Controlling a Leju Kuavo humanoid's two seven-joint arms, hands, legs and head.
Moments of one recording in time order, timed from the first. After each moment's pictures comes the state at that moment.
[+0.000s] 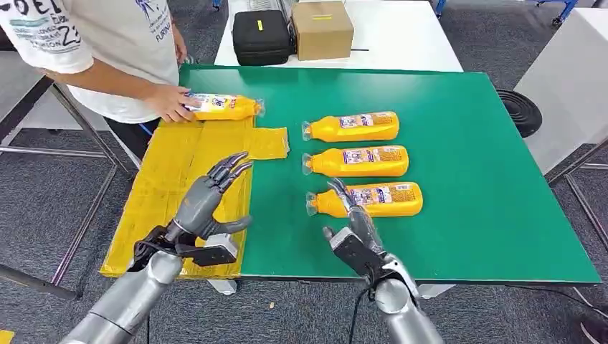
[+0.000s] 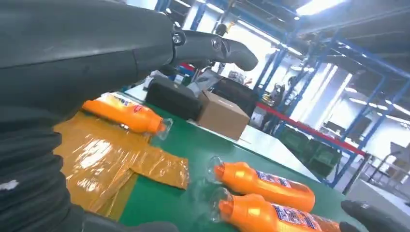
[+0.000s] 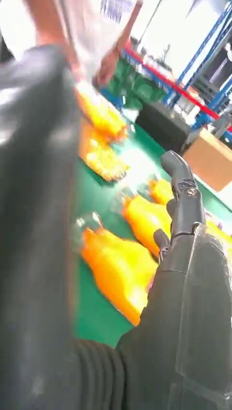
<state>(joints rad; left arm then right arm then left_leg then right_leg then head) -0.39 0.07 -0.51 -1.11 -0.63 0.24 -0.60 -0.15 0.08 0.26 -1.28 0.54 -0.02 -0.46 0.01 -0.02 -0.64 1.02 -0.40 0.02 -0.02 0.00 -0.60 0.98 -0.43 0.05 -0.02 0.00</state>
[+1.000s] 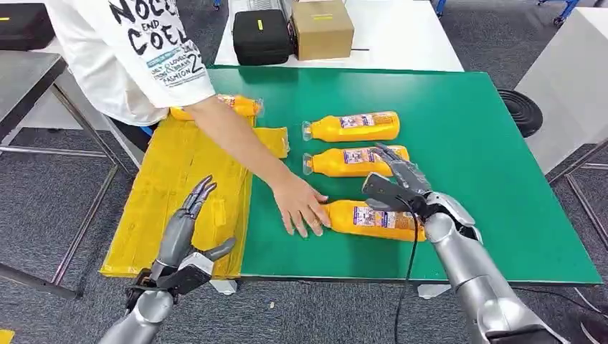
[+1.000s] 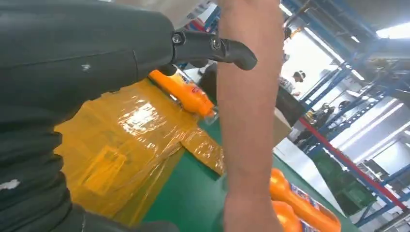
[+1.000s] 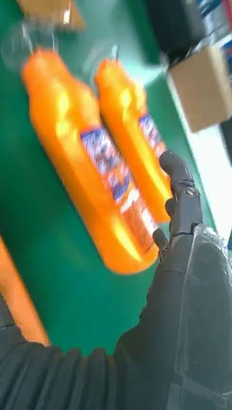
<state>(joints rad) -0.16 0.03 -0.35 -1.21 -0.52 0.26 -0.61 -0.55 -0.18 0.28 -0.90 0.70 0.12 -0.34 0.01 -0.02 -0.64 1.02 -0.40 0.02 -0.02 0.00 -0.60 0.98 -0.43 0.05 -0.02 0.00</state>
